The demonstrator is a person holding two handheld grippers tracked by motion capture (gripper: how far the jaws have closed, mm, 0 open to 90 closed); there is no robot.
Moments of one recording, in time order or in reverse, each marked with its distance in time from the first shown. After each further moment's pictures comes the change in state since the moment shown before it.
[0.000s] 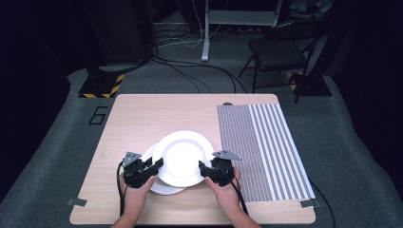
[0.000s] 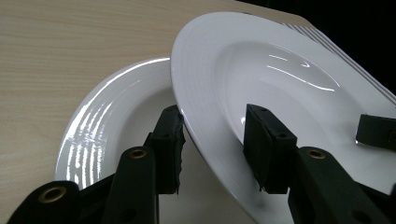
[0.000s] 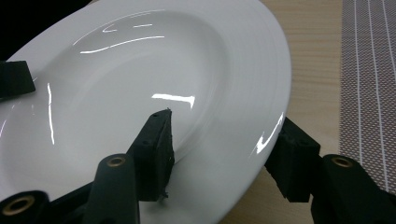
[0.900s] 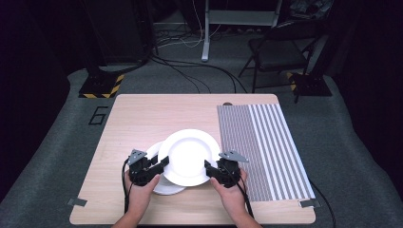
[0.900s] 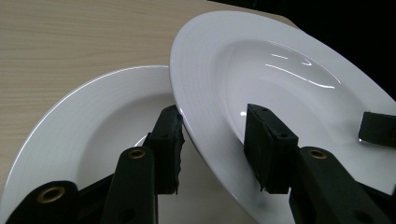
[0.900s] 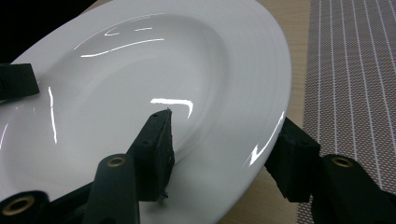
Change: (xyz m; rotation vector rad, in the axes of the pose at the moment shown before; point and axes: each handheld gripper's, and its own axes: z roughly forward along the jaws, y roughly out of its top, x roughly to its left) left arm -0.016 0.007 0.008 -0.004 -0.046 0.024; right arm -0.008 0.002 -0.020 -0.034 -0.035 0.006
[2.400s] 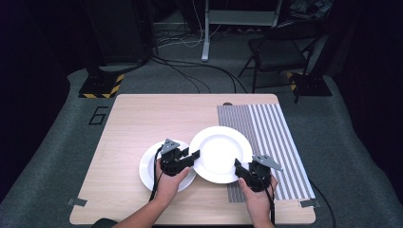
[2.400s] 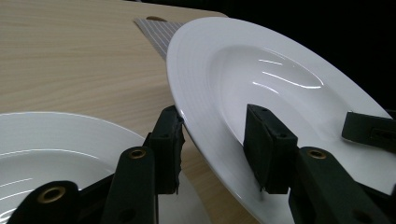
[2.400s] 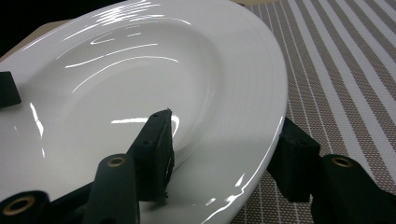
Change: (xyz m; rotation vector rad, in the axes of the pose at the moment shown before) left arm -0.069 0.019 0.057 0.023 -0.176 0.072; right arm -0.061 -0.006 -0.053 -0.093 -0.195 0.104
